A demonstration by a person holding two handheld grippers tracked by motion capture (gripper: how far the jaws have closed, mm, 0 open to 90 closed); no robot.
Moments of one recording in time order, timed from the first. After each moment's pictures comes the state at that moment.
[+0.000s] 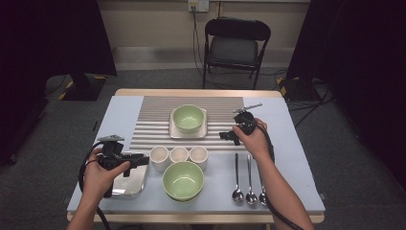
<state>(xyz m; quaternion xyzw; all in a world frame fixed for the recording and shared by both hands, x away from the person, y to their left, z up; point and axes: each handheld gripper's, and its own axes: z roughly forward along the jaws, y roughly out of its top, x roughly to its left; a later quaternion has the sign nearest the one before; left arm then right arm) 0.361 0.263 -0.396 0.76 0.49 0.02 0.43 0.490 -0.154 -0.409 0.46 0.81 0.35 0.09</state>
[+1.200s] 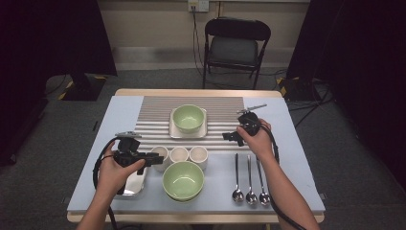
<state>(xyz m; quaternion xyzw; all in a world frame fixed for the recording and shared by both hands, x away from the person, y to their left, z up) 0.365 0.219 -0.380 0.78 0.45 0.00 0.42 0.484 -0.164 -0.405 0.46 0.81 0.35 0.09</state>
